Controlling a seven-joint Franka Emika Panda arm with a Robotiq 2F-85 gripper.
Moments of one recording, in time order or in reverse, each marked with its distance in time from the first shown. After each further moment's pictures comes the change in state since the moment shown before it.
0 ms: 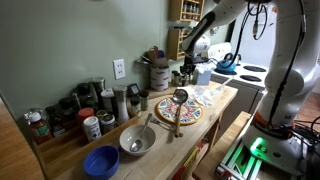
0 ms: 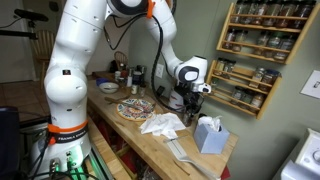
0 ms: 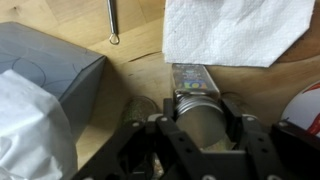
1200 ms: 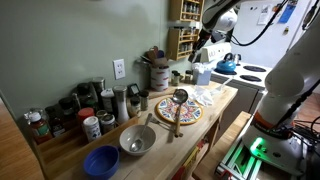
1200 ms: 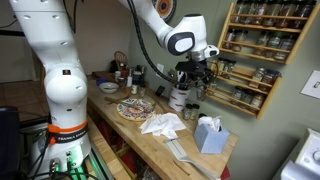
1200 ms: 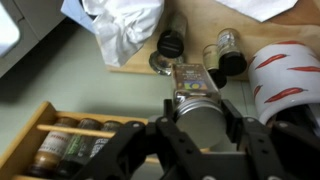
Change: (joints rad) arm 0.004 -0.515 -0.089 -0.245 0.020 0.131 -0.465
